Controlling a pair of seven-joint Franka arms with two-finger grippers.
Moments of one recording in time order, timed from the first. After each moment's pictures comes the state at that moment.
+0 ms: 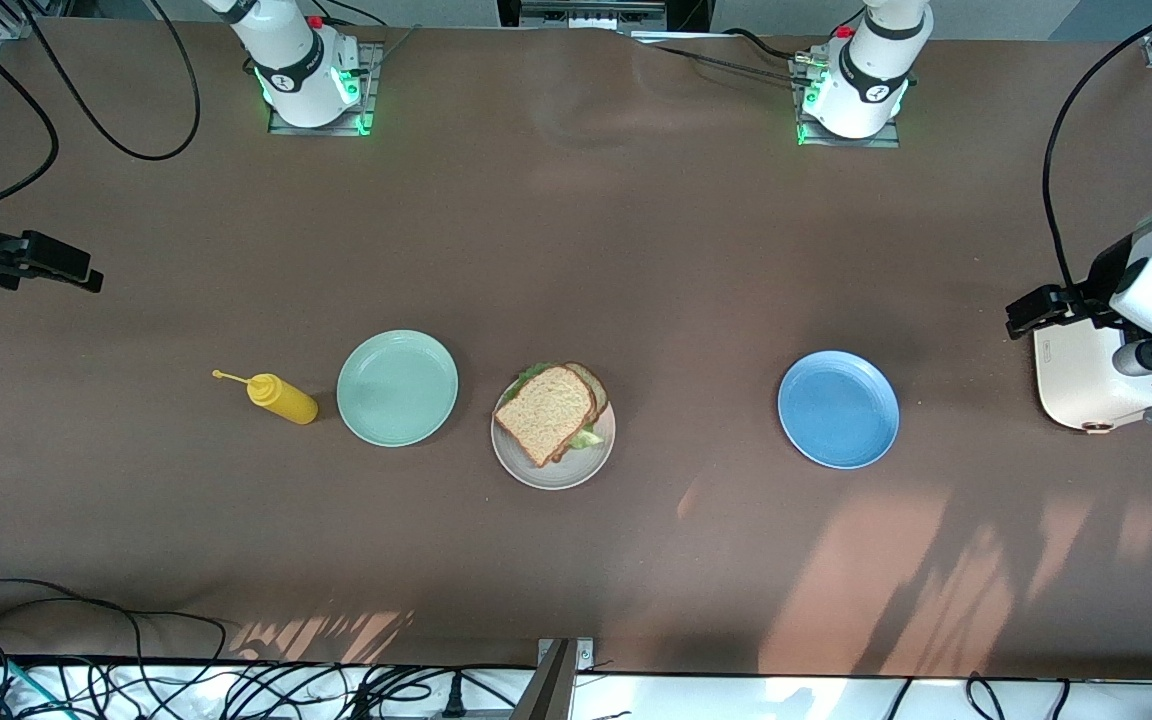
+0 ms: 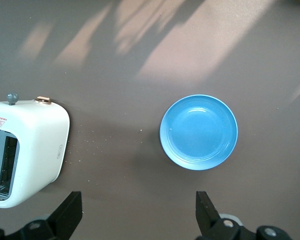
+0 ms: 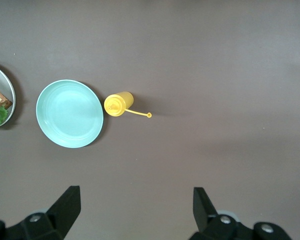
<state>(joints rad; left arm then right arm) 0.42 0.18 -0.47 -1.55 0.14 1.68 -0.21 0.01 0.18 -0.07 -1.42 0.06 1.52 -0.01</state>
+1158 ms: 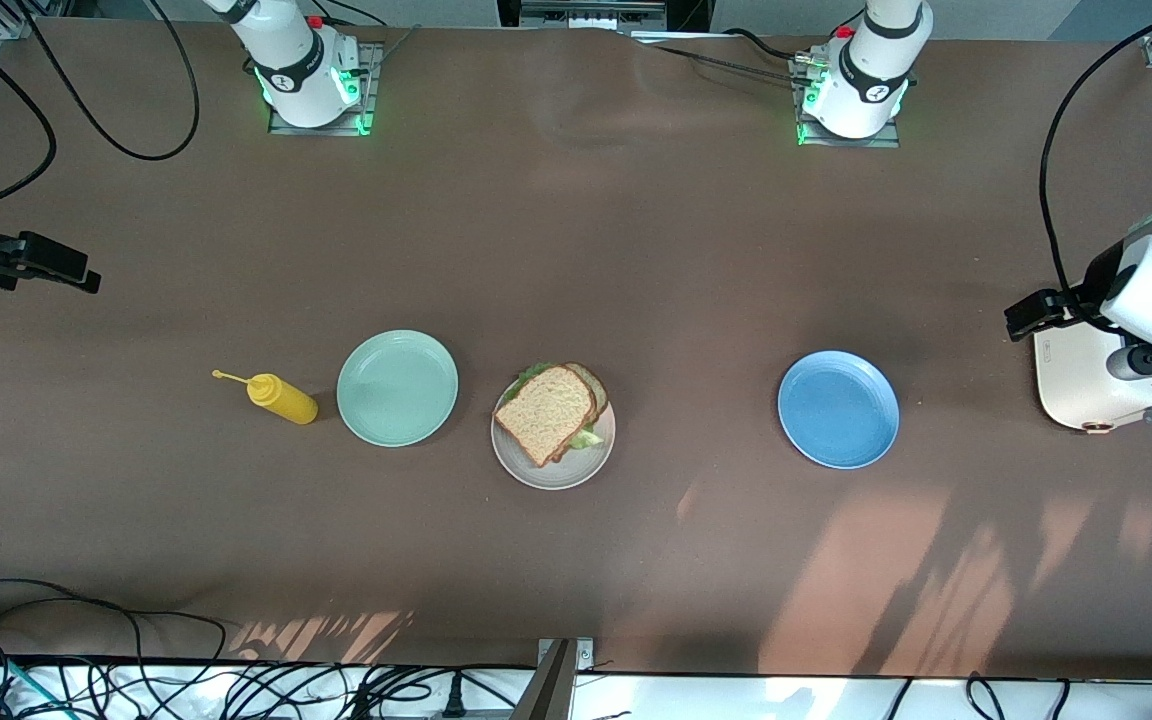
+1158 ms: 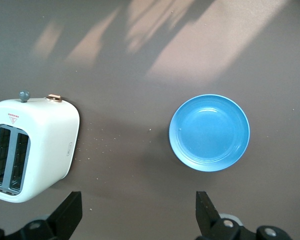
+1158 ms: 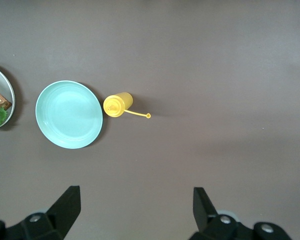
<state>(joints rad) 0.10 0.17 -0.14 -1.55 0.14 1.67 -0.21 0.01 0.18 -0.07 -1.42 0.06 1.53 -0.01</state>
